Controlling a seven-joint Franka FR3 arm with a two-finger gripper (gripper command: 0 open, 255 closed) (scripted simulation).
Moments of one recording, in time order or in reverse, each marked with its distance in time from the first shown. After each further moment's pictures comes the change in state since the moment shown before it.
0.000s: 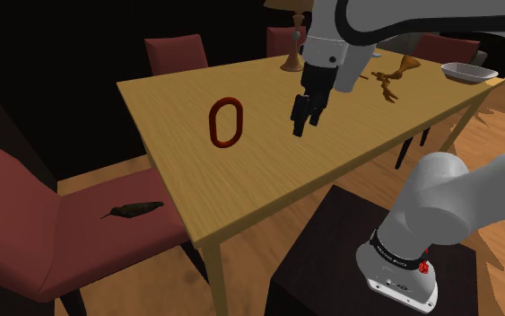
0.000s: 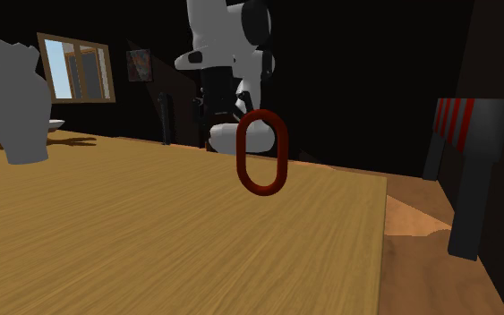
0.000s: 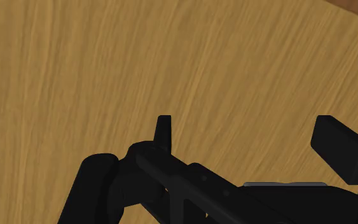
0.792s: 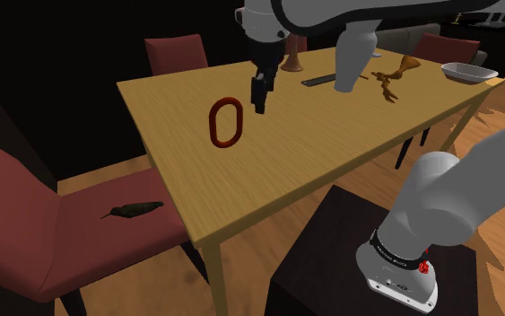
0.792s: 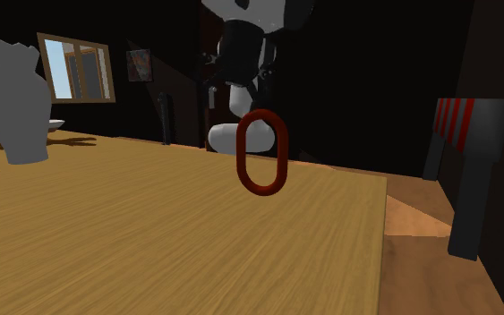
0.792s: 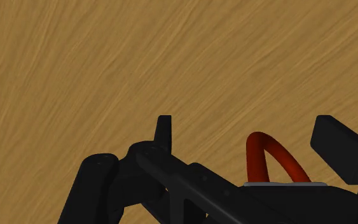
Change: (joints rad) arm 0.055 0.316 0.180 0.364 -0.271 0.023 -0.123
